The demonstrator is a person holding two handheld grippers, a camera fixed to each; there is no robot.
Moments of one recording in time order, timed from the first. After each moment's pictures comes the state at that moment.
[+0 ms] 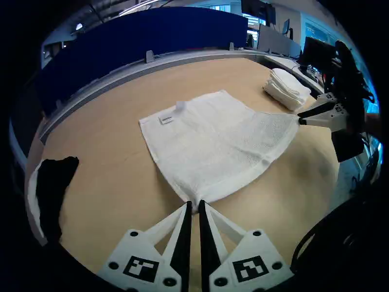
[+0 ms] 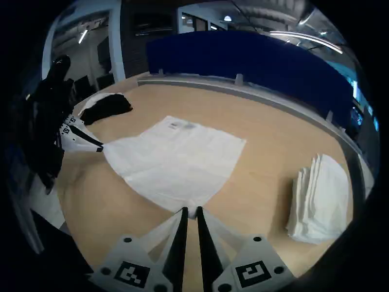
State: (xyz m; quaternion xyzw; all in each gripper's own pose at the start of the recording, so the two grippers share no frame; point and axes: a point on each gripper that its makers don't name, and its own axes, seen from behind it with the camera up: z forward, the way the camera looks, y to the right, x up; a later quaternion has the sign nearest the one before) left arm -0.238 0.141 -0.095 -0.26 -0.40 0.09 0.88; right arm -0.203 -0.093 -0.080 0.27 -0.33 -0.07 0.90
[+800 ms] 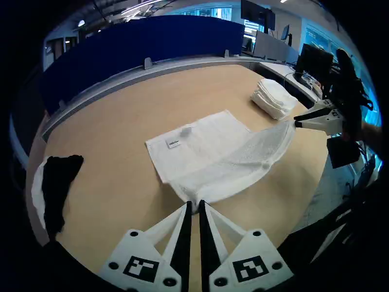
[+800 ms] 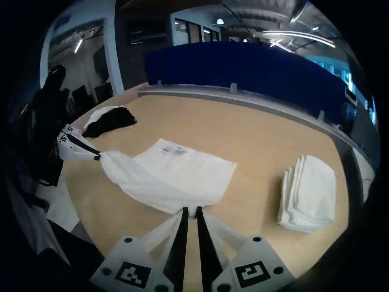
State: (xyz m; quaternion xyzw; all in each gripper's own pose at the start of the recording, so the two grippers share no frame) left arm -0.180 0.147 -0.134 -0.27 -0.40 0.07 0.87; right arm -0.148 -0.082 -0.112 0.26 -0.33 -0.04 0.91
